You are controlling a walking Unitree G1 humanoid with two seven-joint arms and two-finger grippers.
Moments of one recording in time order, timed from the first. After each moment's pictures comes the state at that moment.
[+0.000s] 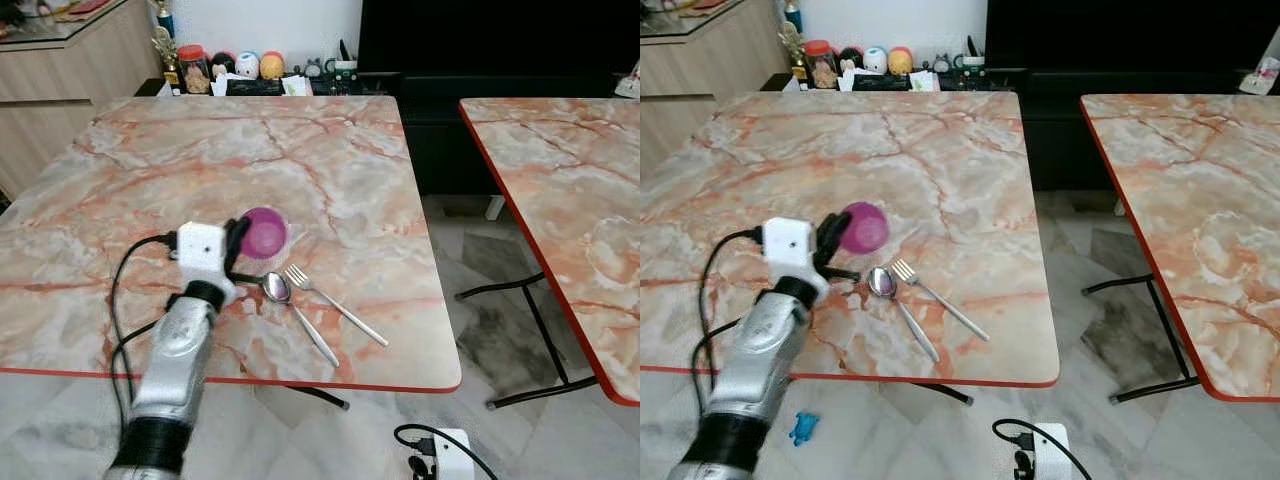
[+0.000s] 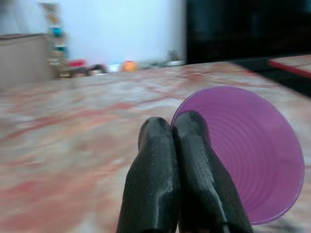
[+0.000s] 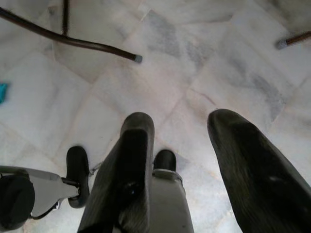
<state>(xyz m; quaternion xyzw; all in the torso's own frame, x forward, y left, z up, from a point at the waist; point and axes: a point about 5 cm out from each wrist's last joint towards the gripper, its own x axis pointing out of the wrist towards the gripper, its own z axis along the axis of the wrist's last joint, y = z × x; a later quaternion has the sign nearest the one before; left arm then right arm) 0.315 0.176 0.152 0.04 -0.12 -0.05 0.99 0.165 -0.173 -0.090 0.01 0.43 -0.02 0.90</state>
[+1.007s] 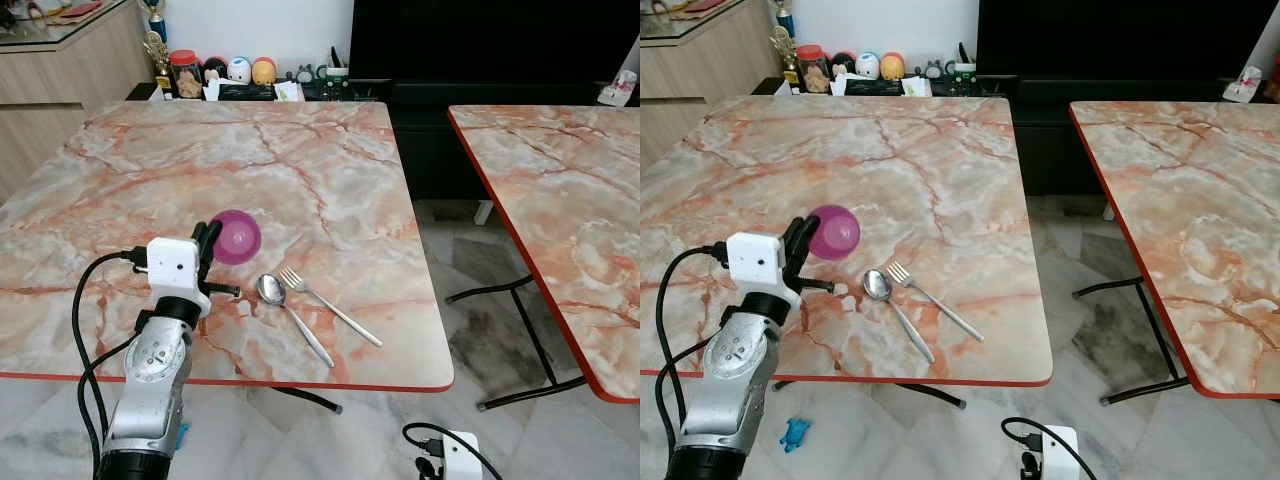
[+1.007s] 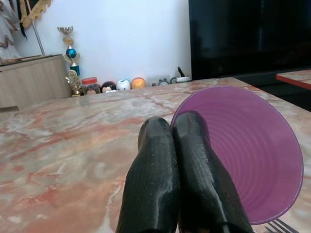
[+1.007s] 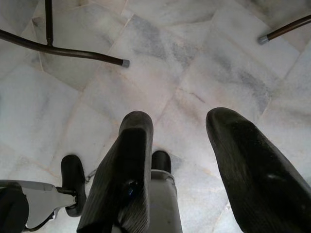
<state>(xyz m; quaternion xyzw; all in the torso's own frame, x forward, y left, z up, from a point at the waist) 0.296 0.177 0.159 0.06 -0.15 -0.03 0.99 0.163 -0.176 -0.091 0.03 0.43 -0.04 0.90</state>
